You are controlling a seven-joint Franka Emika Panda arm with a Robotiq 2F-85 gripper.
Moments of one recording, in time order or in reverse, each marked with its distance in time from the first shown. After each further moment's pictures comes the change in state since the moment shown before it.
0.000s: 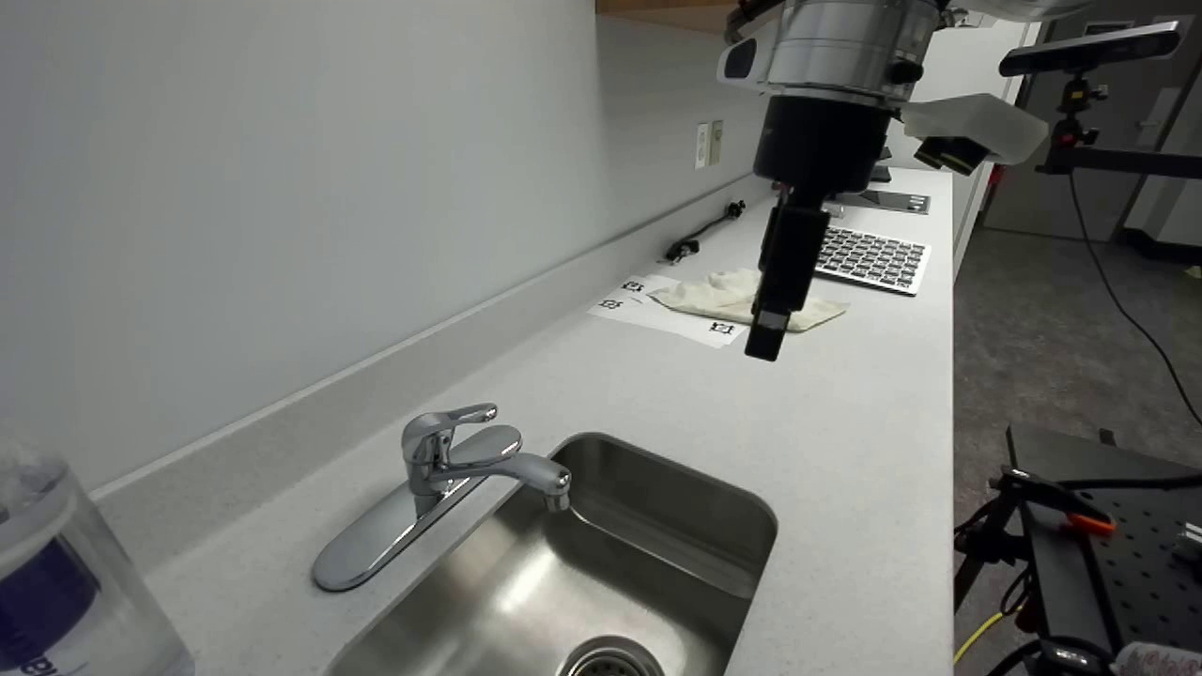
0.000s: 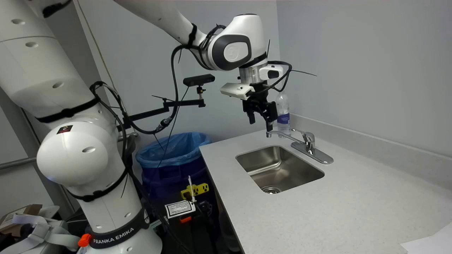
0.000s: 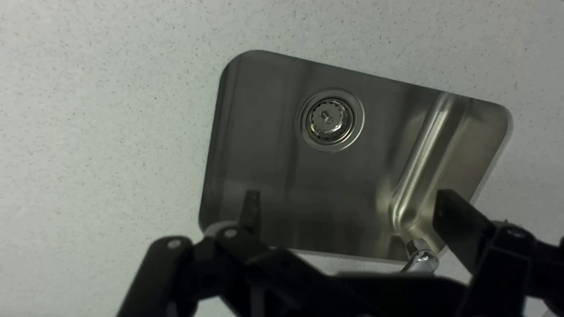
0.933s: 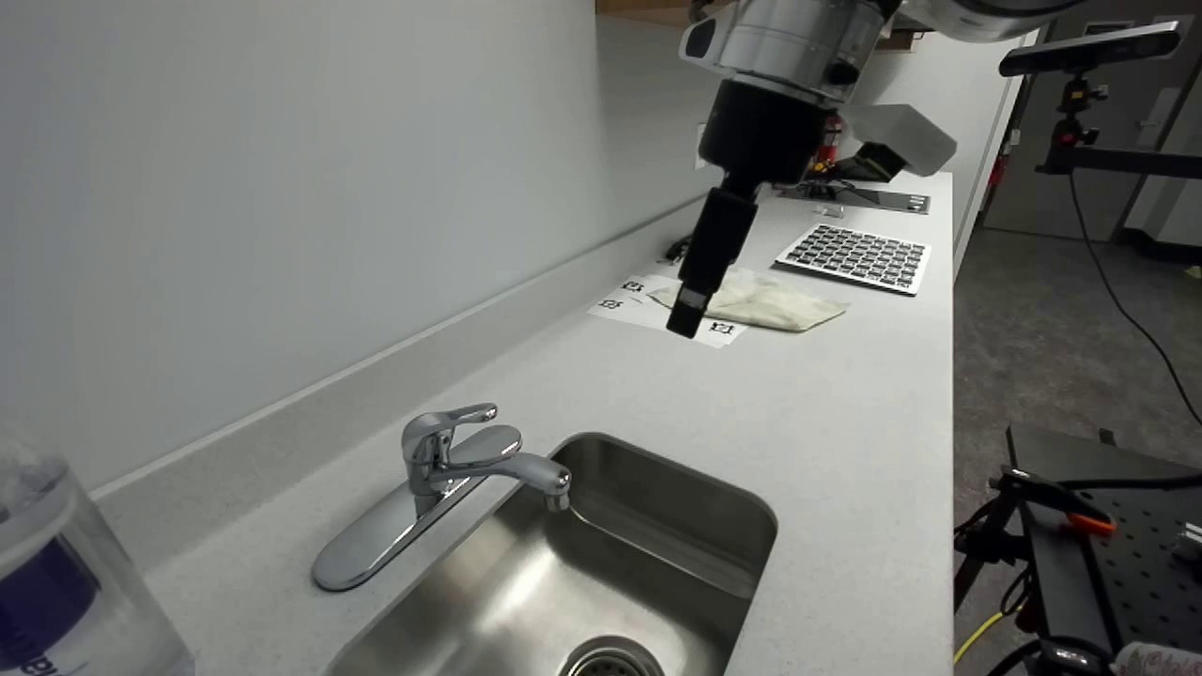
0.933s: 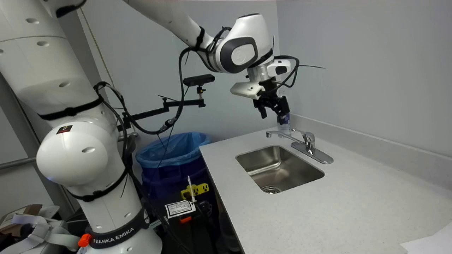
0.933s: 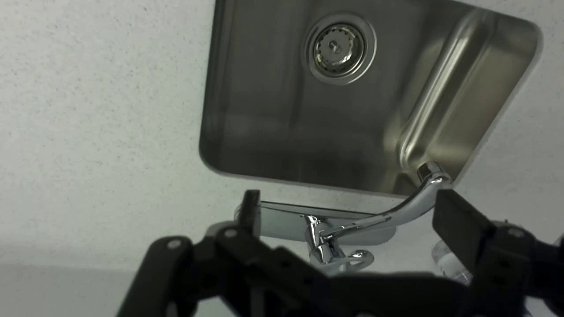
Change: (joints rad) arm -0.004 0.087 0.009 0.061 -0.001 0.173 0.001
